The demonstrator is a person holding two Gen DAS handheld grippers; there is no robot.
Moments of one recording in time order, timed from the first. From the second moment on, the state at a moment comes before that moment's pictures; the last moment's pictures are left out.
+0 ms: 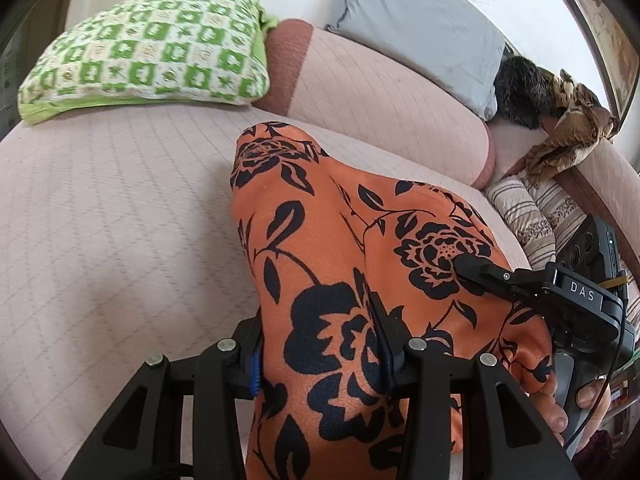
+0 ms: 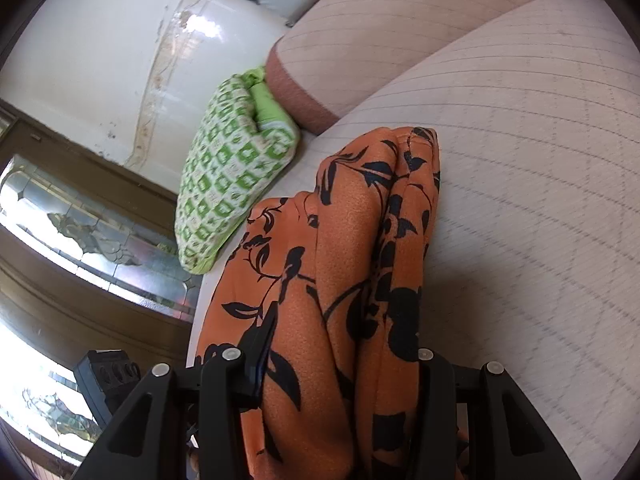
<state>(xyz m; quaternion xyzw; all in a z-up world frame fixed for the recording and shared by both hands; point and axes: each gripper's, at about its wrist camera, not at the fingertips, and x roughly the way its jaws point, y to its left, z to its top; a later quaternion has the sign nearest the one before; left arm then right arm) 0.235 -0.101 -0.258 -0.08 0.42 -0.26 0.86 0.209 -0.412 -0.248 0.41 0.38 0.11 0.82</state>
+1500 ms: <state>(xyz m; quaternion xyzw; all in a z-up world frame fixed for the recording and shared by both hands) 0.145 -0.058 -0.244 -0.04 0.38 -0.24 0.89 0.107 -0.346 -0.234 0.39 0.39 0.09 0.83</state>
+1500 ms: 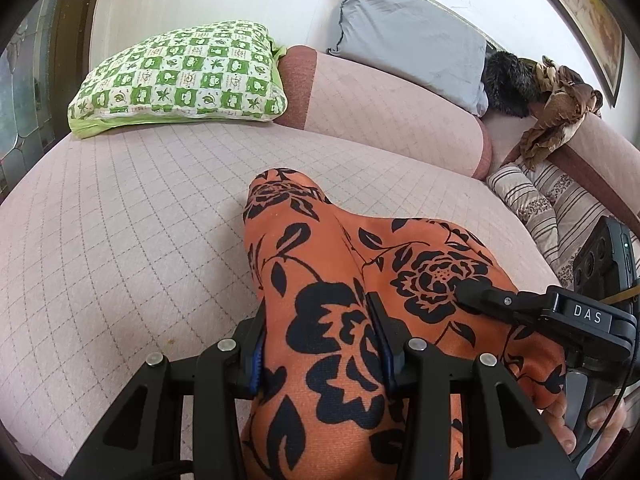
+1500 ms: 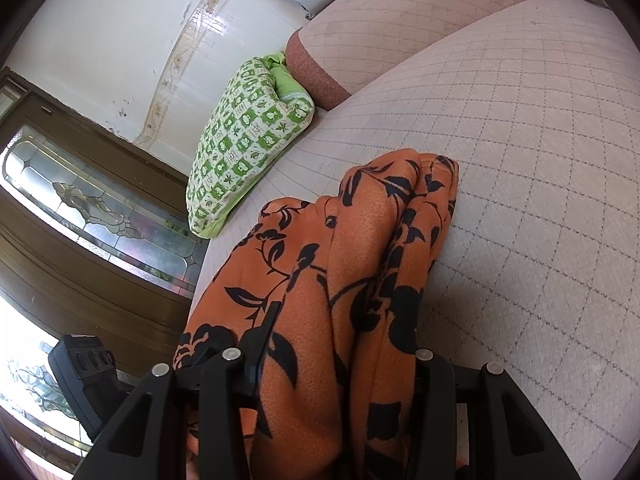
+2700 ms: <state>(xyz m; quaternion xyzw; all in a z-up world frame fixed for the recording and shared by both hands) 0.144 -0.068 -0.260 0.00 0.41 -0.19 0.89 0.121 -0.341 -0.258 0.35 0.42 0.08 0.83</state>
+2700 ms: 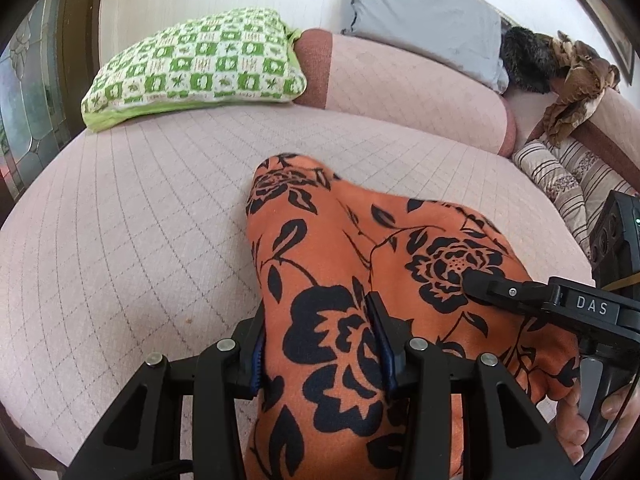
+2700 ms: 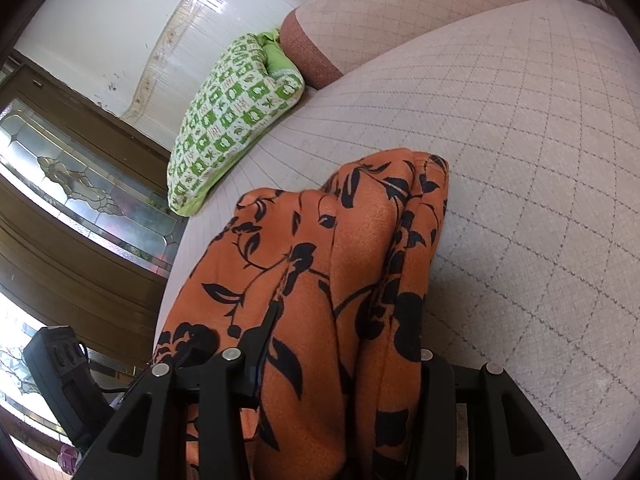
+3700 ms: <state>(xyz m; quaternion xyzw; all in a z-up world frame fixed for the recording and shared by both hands) 0.142 -0.066 -0.275 0.05 0.41 -0.17 0.89 0.128 -0.348 -0.286 0.34 0.45 0.07 0.82</state>
